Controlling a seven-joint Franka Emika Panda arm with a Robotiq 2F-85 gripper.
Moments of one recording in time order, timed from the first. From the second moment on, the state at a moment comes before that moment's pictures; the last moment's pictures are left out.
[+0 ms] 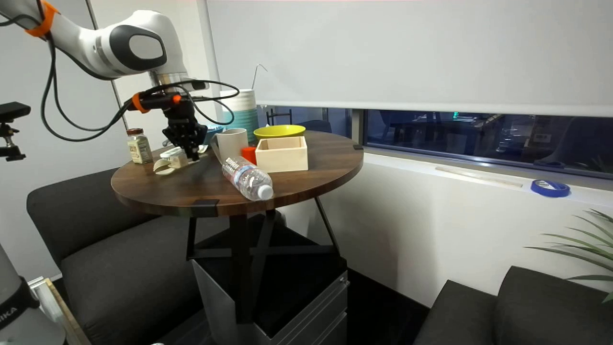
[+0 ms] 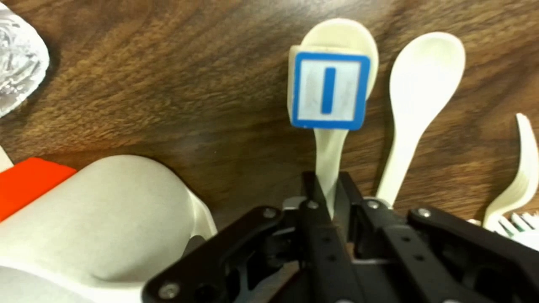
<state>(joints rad) 0.12 -0.33 0.03 -2.48 -0.07 2.20 -0.16</state>
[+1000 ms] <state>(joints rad) 0.12 -0.40 0.04 -2.39 -0.08 2.06 -0.16</state>
